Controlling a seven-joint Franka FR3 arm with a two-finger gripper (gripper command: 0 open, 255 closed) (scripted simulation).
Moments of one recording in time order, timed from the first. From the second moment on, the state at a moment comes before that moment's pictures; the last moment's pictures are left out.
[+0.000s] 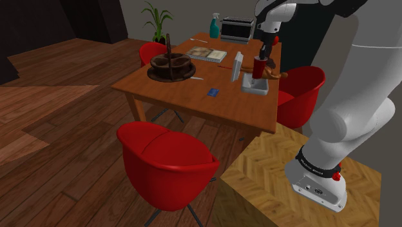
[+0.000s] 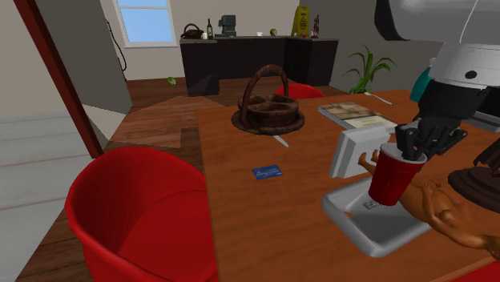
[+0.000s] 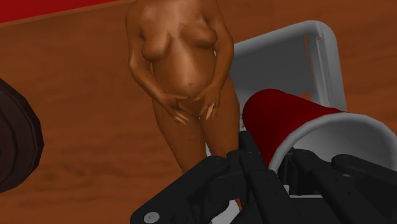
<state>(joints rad) -0.42 0.22 -0.32 -1.82 0.11 1.95 -0.99</state>
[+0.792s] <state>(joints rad) -0.42 0.23 -0.32 -1.83 0.11 1.96 -0.99</state>
